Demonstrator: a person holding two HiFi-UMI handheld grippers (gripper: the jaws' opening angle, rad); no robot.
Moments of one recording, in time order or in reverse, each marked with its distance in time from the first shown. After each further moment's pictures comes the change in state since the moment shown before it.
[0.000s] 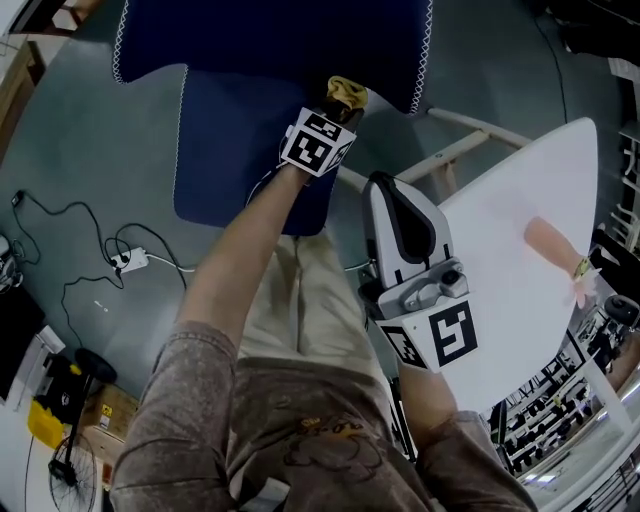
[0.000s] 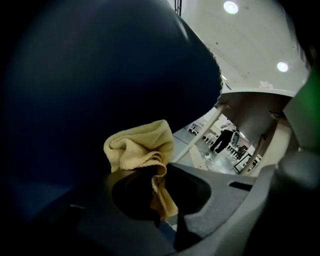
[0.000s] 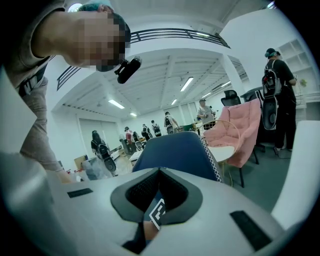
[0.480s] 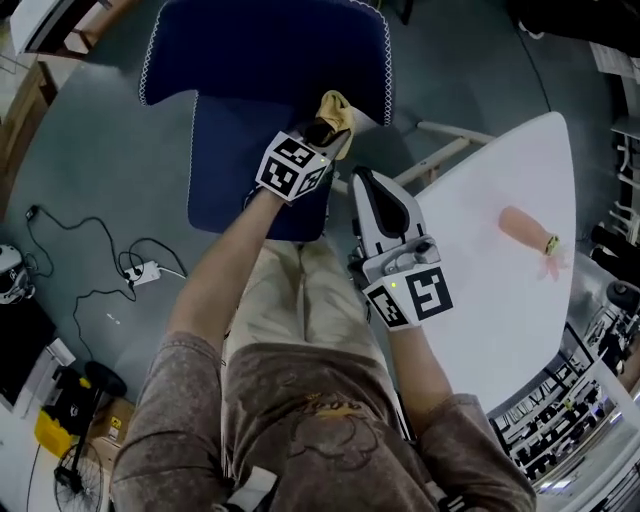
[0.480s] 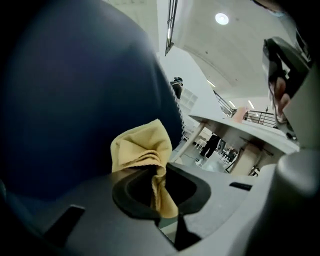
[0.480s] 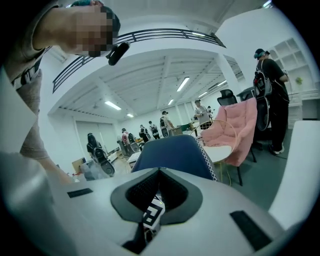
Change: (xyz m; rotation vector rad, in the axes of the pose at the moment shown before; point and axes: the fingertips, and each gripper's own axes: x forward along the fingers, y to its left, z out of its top) left arm -0.071 -0.035 0.054 0.044 -0.082 -0.106; right arm -0.003 -0.009 0.010 0.051 -0.002 -0.028
